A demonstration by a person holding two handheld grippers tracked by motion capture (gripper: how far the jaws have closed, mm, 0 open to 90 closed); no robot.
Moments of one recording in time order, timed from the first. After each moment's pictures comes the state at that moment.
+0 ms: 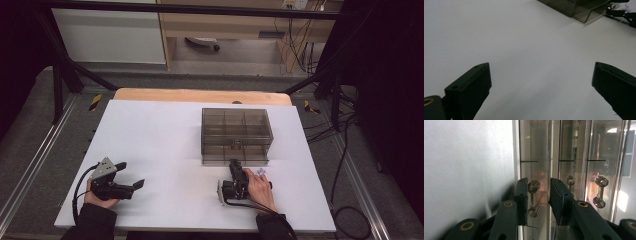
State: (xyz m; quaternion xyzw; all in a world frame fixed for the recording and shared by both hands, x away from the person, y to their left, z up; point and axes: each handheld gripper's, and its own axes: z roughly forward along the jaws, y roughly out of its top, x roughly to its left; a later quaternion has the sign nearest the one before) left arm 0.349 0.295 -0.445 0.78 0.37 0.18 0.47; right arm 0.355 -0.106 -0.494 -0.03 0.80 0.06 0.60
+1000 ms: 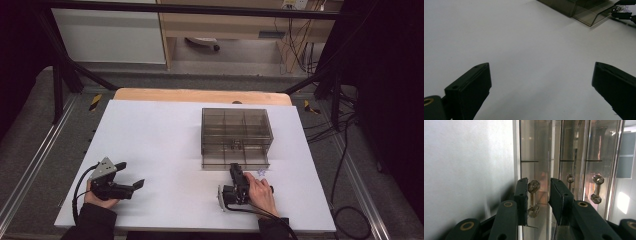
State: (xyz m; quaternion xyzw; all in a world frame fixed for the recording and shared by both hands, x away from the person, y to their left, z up) left arm 0.349 0.295 -0.445 0.78 0.37 0.18 0.47; right arm 0.340 -0.107 -0.492 -0.03 0.80 0.06 0.59
